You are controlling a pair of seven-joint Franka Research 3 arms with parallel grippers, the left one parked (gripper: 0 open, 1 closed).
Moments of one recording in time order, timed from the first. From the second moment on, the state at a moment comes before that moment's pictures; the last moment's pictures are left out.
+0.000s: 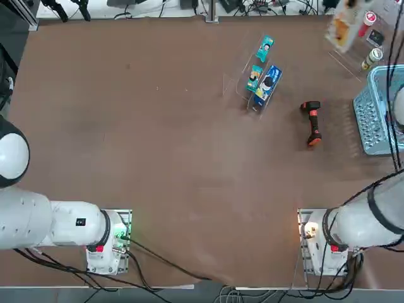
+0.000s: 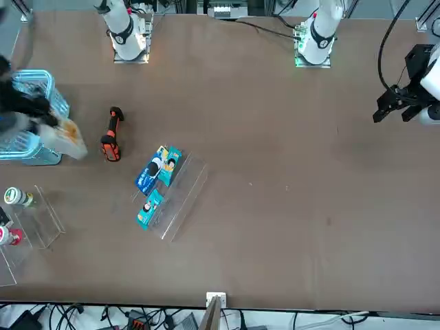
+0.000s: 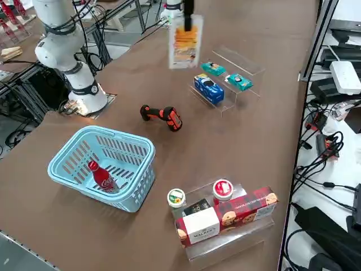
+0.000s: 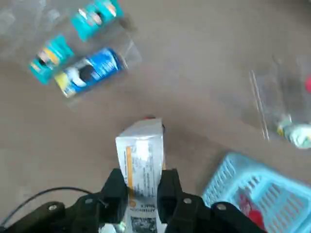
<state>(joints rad) 0.04 0.24 -0.14 -1.22 0.03 1.31 -0.51</state>
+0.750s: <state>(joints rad) -0.39 -0.11 -0.14 -1.93 -0.07 1.83 -0.81</state>
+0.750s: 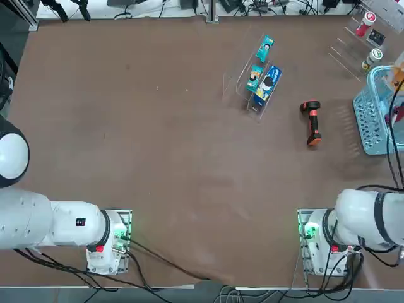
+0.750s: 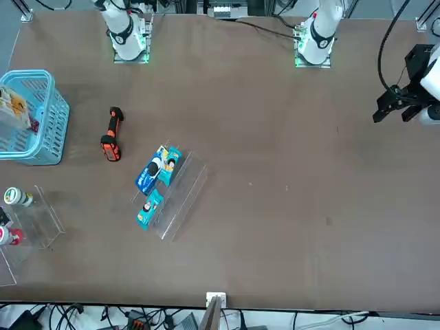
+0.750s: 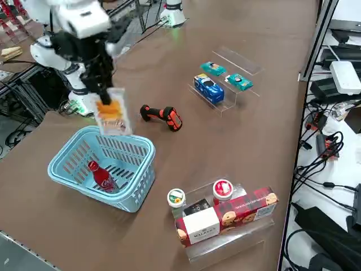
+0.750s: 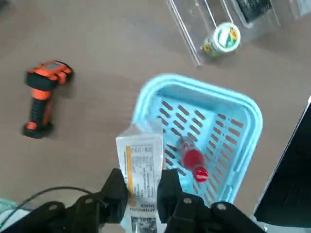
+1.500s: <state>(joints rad) -0.46 -0.09 -0.22 -2.23 -0.07 2.15 -0.86</state>
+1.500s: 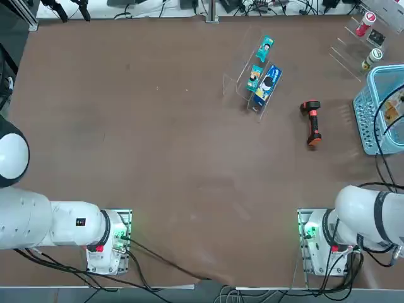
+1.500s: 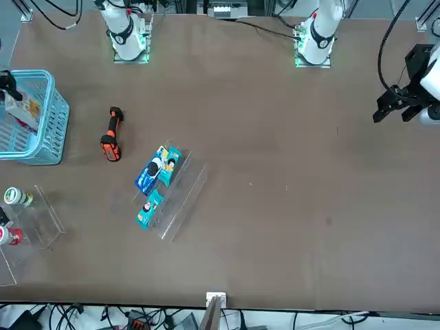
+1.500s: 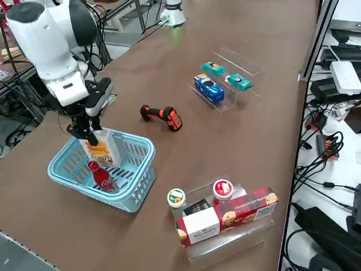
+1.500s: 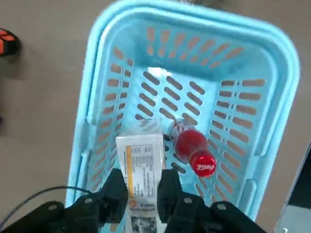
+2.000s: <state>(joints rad) -0.47 0.03 -0.23 -2.23 -0.06 2.24 -0.88</state>
